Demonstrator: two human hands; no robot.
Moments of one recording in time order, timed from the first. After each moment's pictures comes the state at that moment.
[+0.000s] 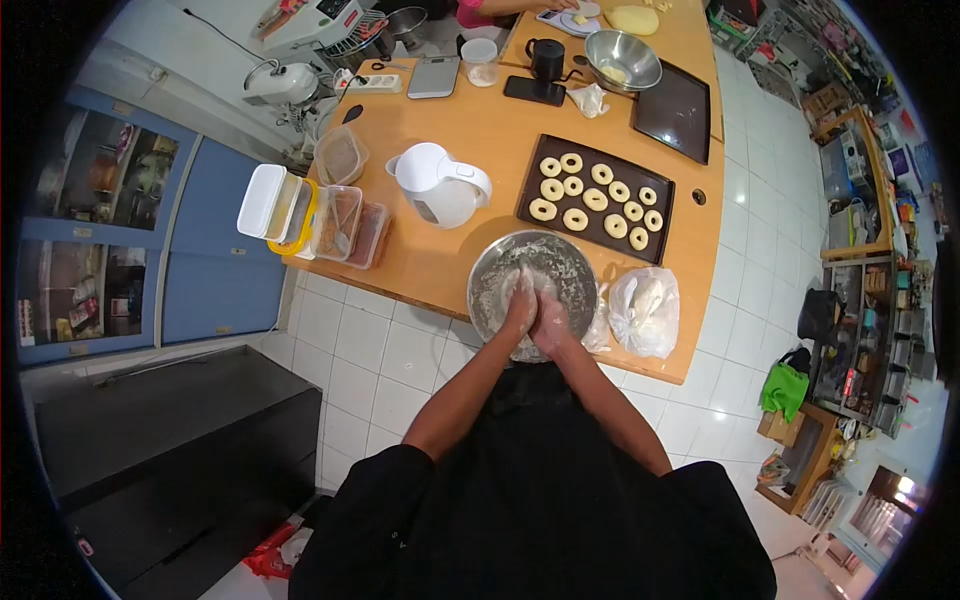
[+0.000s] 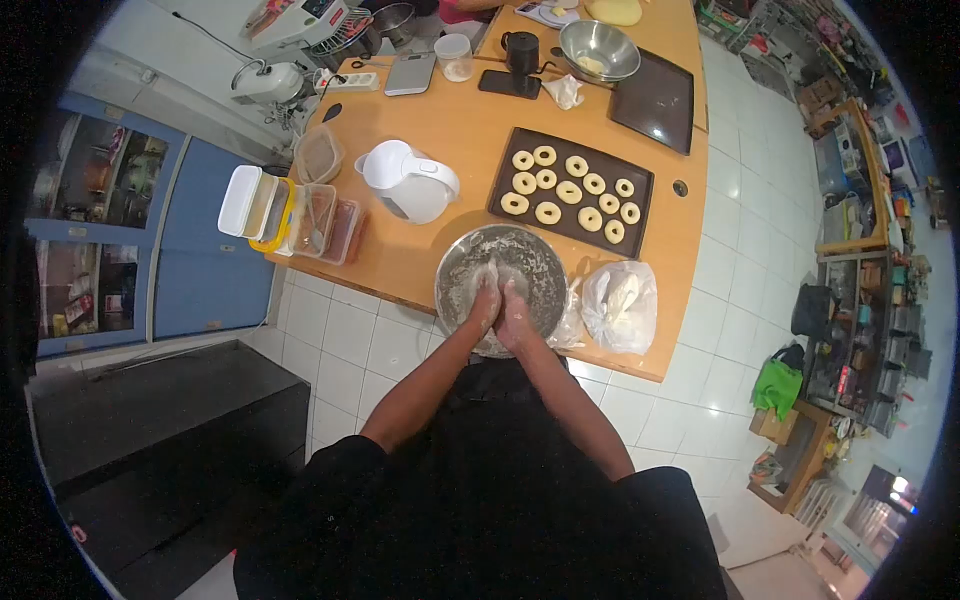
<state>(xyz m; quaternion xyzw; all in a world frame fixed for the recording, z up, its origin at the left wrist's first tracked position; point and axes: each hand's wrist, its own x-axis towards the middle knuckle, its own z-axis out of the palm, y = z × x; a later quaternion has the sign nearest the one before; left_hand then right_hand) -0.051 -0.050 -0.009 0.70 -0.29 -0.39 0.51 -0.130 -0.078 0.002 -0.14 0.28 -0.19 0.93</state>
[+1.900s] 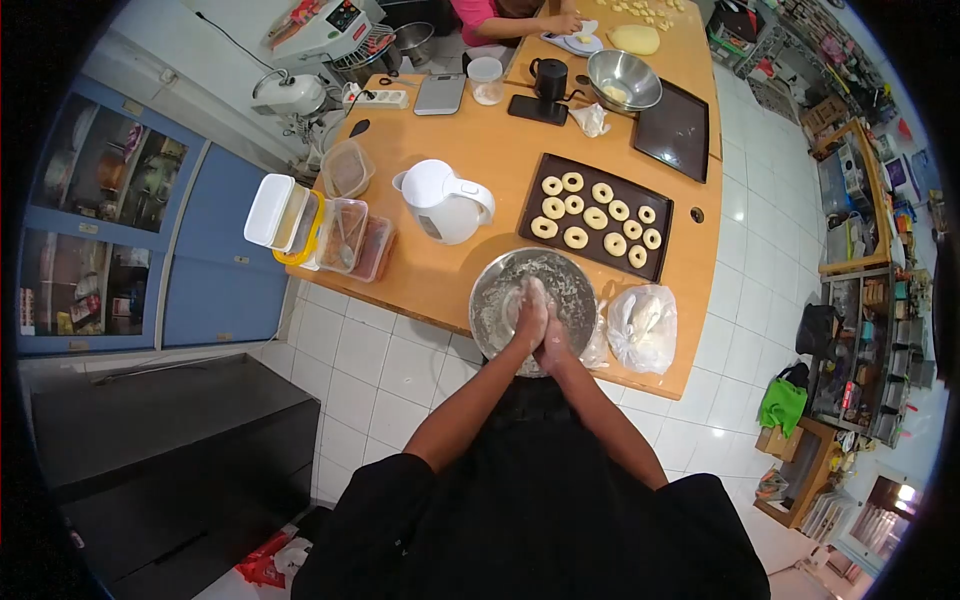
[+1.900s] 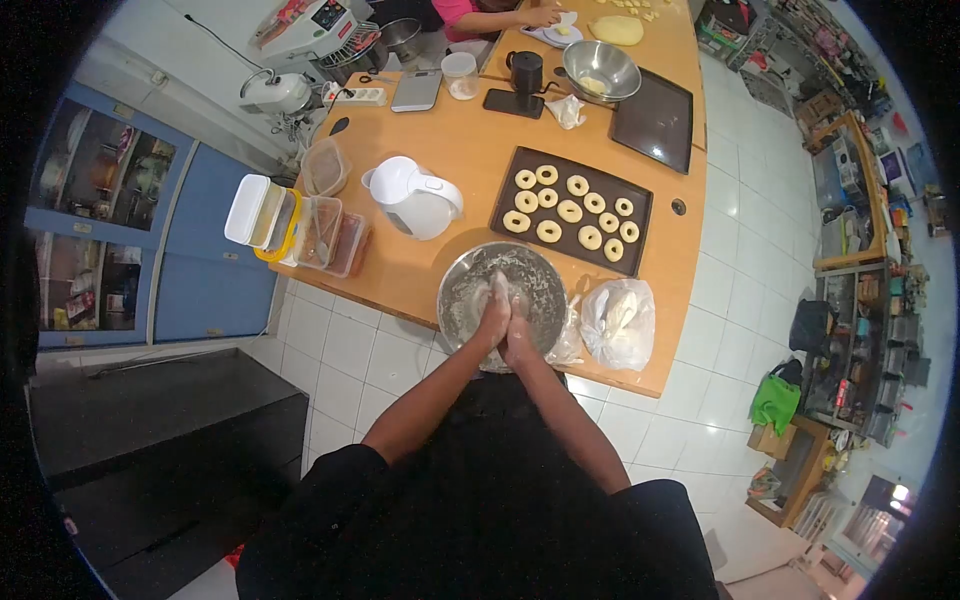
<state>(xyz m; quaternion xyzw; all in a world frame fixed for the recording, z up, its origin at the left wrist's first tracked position) -0.070 -0.068 -0.100 0.79 -0.32 -0.32 0.42 -0.129 -0.078 0.038 -0.14 0.42 -0.17 0.88</state>
